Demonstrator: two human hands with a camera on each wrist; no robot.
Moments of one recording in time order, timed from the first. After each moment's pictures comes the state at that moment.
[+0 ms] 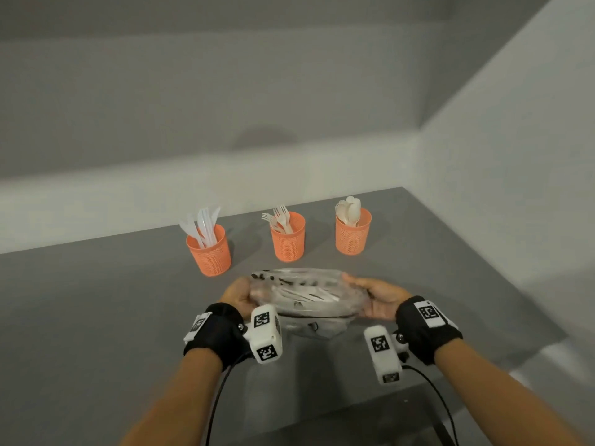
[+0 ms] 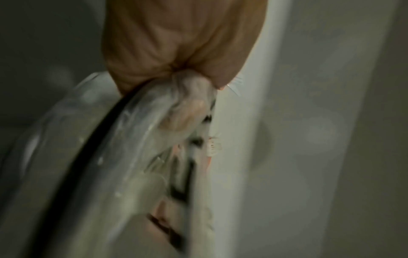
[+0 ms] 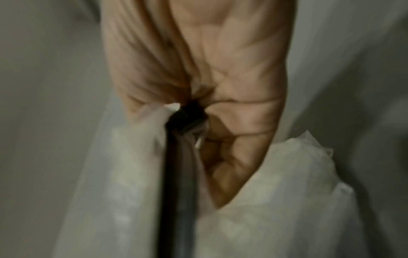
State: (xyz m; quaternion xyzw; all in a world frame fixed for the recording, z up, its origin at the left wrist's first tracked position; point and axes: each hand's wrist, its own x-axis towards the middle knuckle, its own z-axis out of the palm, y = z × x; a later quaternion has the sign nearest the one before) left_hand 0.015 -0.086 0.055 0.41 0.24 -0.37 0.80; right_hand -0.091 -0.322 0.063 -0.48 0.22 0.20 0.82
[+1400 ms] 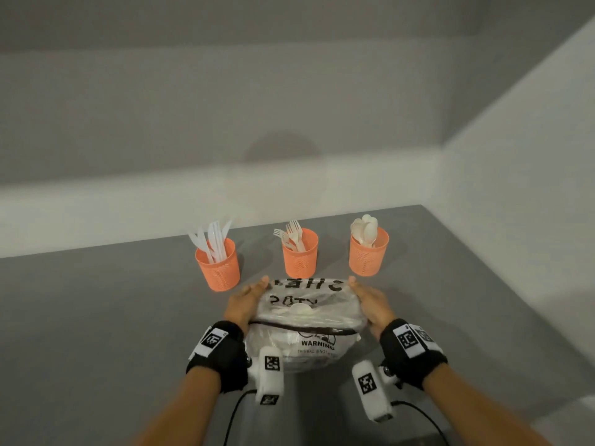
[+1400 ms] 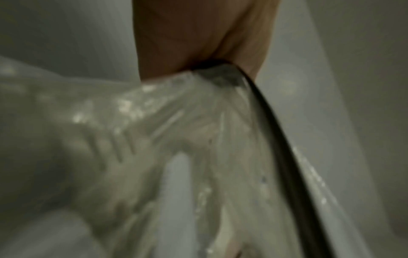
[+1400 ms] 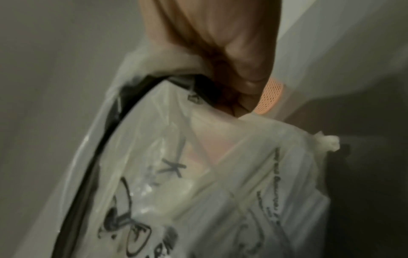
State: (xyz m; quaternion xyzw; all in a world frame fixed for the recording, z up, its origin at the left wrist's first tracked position) left_hand 0.028 -0.083 0.046 0.71 0.09 -0.16 0.68; right_hand -0.045 -0.297 0.048 -0.62 0.28 -0.04 0.73
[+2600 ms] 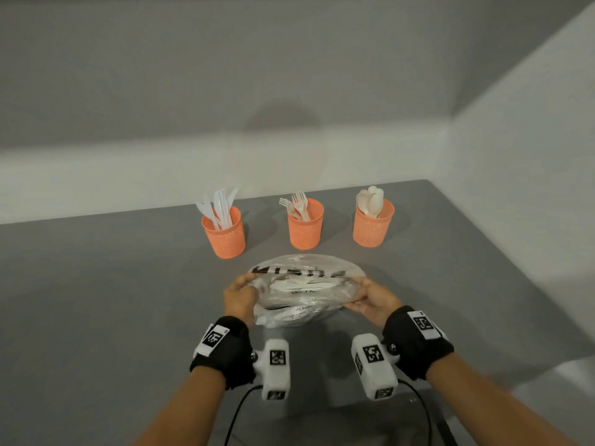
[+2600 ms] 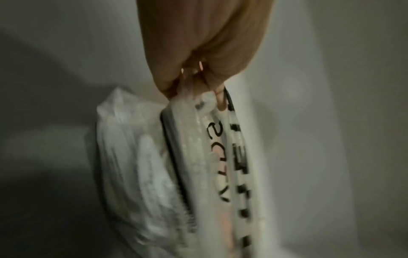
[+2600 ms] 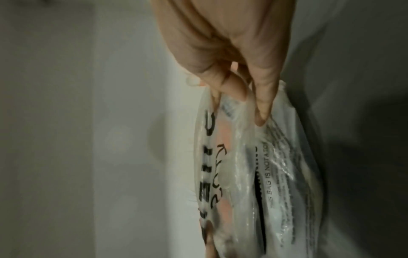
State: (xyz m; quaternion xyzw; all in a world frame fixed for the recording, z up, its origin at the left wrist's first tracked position) left_hand -0.008 -0.065 0.021 0.68 0.18 -0.09 0.70; right_hand -0.075 -0.283 0.037 -0.49 0.30 0.08 0.82
